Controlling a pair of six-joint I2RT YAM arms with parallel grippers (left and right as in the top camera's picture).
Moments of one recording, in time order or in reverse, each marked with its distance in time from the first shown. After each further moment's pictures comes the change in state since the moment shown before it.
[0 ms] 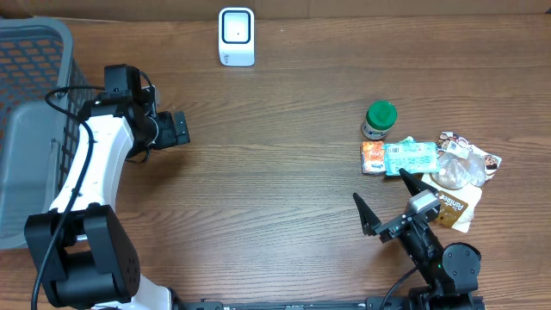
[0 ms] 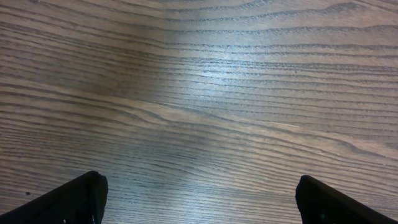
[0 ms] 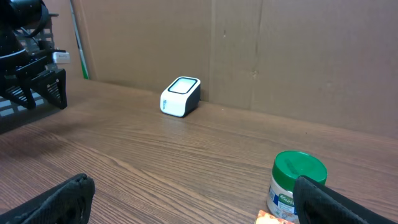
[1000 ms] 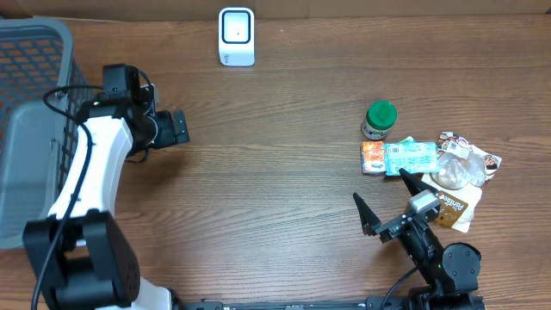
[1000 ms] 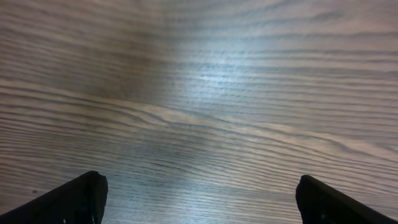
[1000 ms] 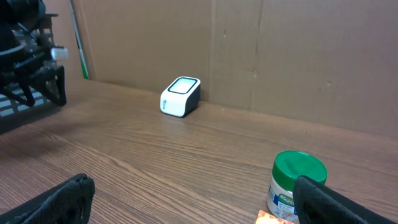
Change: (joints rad) left arm -0.001 -0.039 0.000 0.000 0.000 0.000; right arm 0.000 0.000 0.000 0.000 0.000 0.000
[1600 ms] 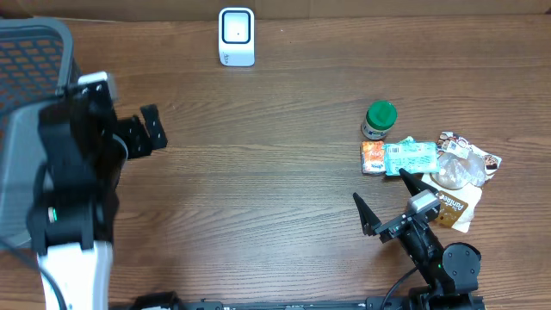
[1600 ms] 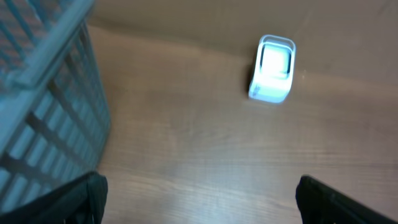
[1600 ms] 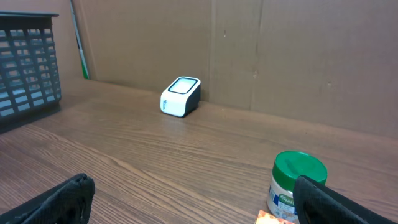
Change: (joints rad) left arm 0.000 -0.696 -0.178 0.200 -0.064 0.014; right arm 0.000 0.000 0.000 0.000 0.000 0.000
